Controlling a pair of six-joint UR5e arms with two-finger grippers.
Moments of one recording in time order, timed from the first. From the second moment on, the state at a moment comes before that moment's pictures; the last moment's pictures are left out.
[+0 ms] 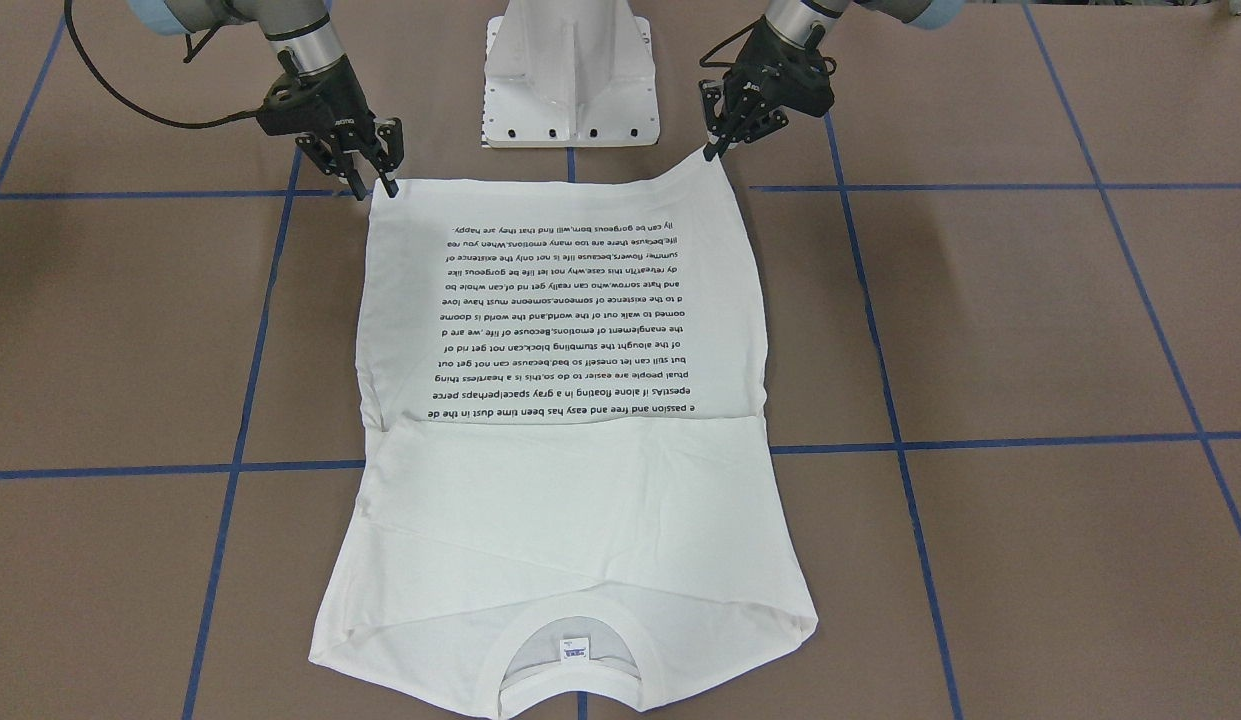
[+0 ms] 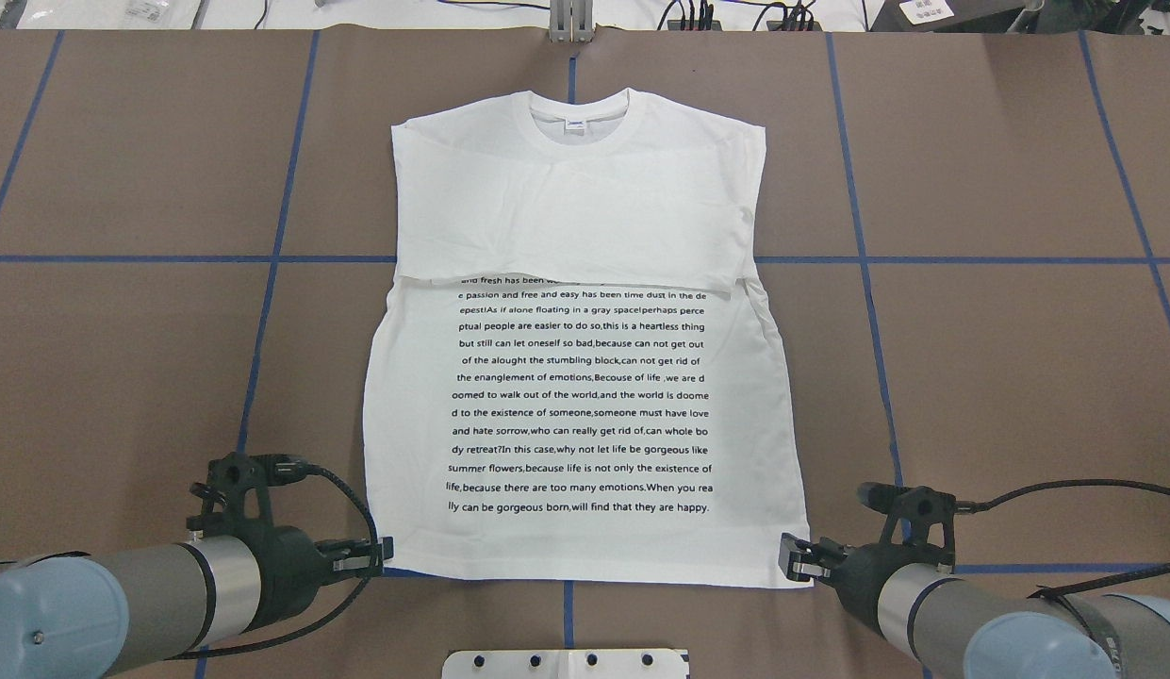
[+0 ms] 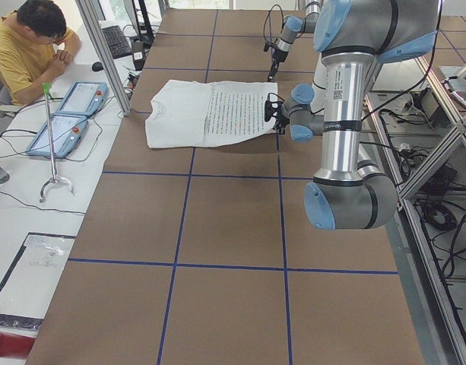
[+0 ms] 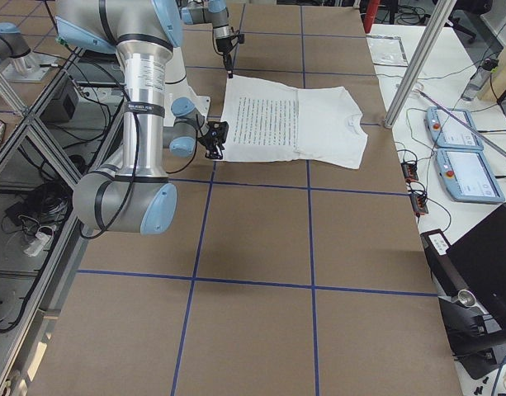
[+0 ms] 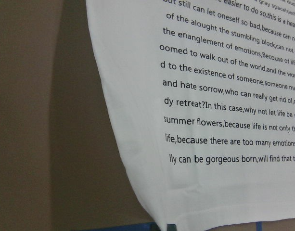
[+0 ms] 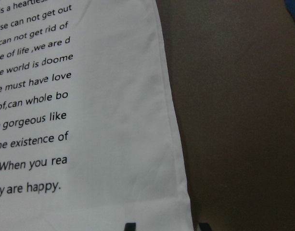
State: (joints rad) left arm -0.13 -1.58 -2.14 -2.20 -1.47 -1.52; right arm 0.01 -1.70 2.09 -1.00 1.24 1.67
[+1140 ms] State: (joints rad) left arm -0.14 -1.58 -2.15 -2.20 -1.47 -1.52; right arm -0.07 -1.69 2.08 -1.06 1.17 1.68
